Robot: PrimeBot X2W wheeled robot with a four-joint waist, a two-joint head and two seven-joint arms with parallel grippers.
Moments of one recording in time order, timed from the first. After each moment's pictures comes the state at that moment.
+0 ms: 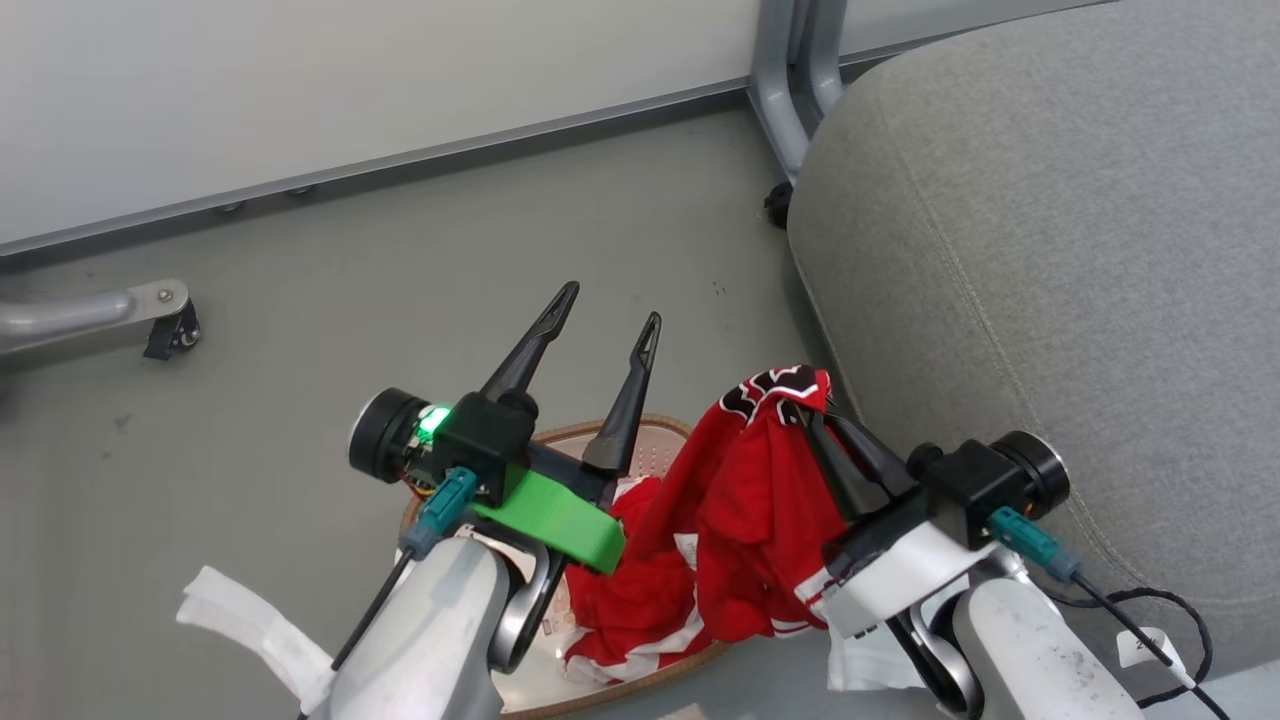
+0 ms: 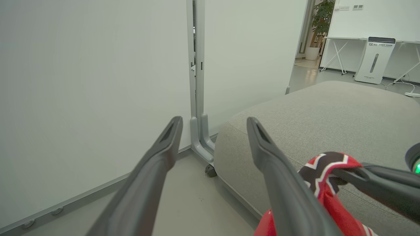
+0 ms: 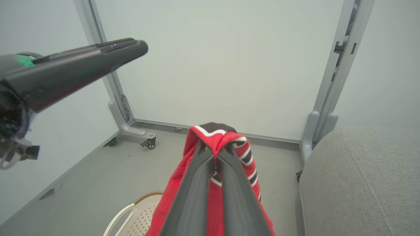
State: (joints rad) left arm -0.41 0.05 -0.52 0.28 -0.25 -0.05 -0.26; right arm -0.26 -0.08 0.36 0.17 0.17 0.13 -0.26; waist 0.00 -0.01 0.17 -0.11
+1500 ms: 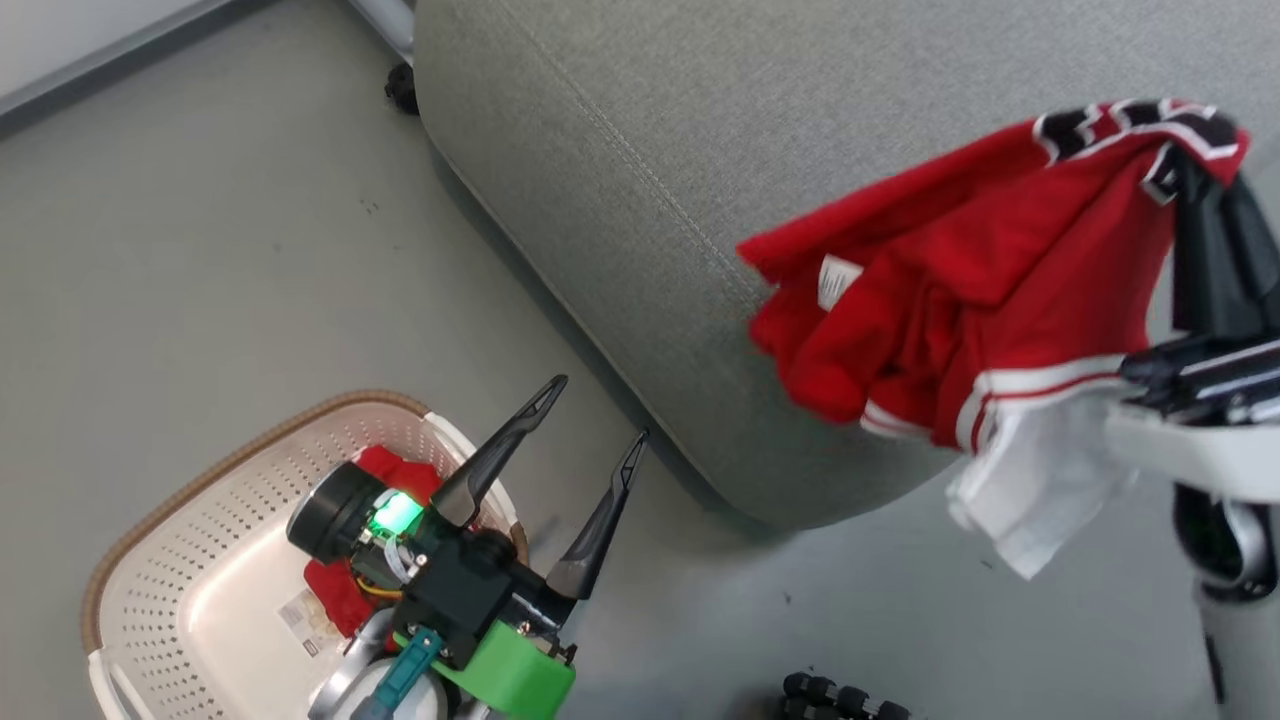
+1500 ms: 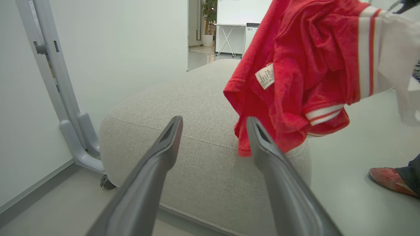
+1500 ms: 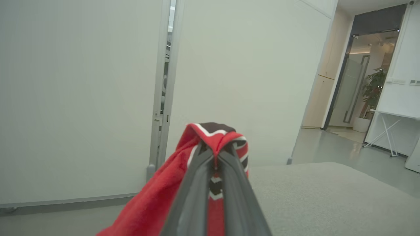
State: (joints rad) left arm -0.18 0.22 -0.51 -0.06 -0.08 -0.12 -0.24; right arm -0.27 -0.18 -0.03 -0.30 0.27 0.13 -0.26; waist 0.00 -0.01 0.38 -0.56
